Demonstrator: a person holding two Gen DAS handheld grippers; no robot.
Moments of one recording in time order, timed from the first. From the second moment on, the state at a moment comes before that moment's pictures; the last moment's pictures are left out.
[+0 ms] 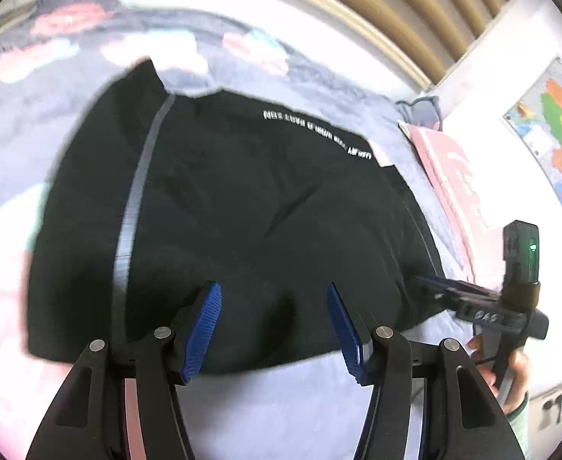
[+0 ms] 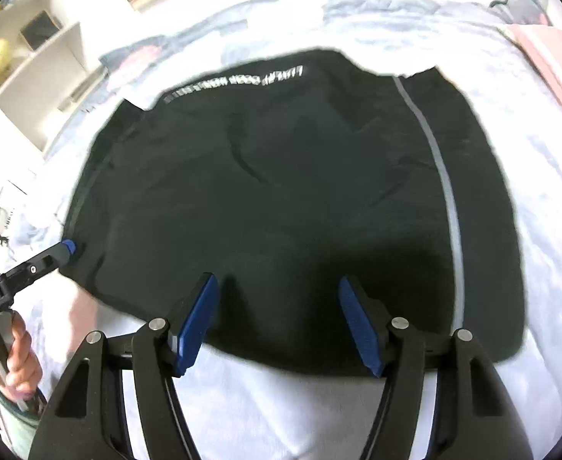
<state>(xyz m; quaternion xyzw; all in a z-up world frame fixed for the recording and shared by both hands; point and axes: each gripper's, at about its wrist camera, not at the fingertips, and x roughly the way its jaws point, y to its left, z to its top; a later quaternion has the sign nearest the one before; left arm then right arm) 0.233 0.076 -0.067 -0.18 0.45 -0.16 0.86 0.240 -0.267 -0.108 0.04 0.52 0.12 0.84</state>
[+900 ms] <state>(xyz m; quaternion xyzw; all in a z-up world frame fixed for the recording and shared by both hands) 0.269 0.198 -0.071 -0.21 0.42 -0.08 0.88 0.247 -0.387 -0.076 0.06 0.45 0.03 0.89</state>
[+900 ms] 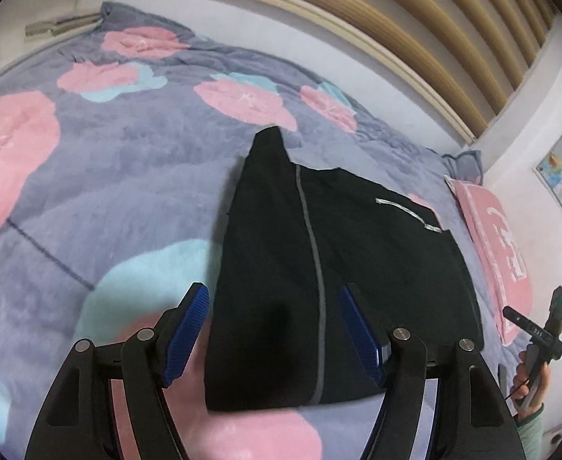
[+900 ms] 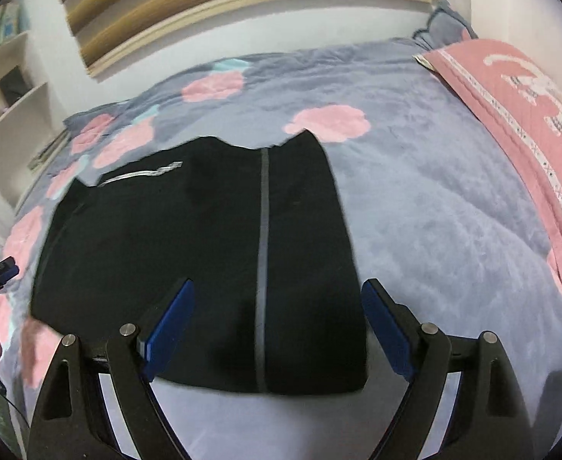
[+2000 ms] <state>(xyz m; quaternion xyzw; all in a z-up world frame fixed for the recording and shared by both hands) 0.391 0.185 -0.182 -0.42 0.51 -0.21 0.72 0.379 -0.406 -0.200 0.21 0.56 0.21 0.77</state>
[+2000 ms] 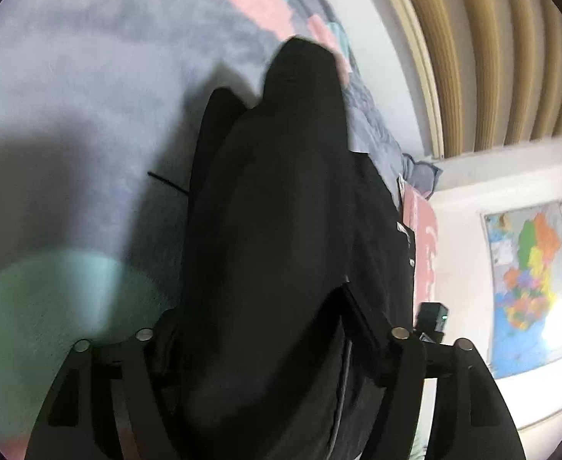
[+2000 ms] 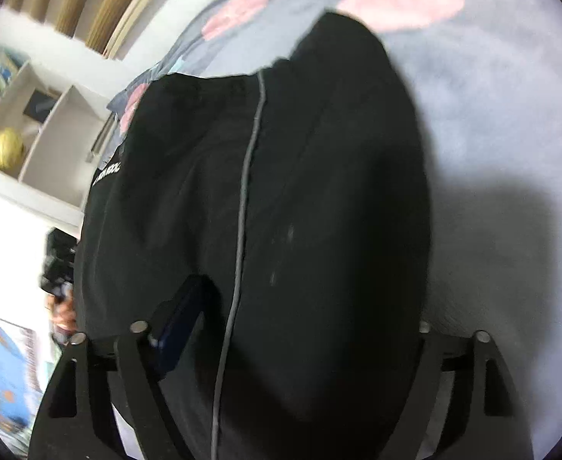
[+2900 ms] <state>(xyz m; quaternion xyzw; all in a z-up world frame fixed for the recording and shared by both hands) 0.133 0.170 0.036 -0.31 0.35 -0.28 0.84 0.149 -0.320 0.015 0.10 0.44 0.22 0.86</state>
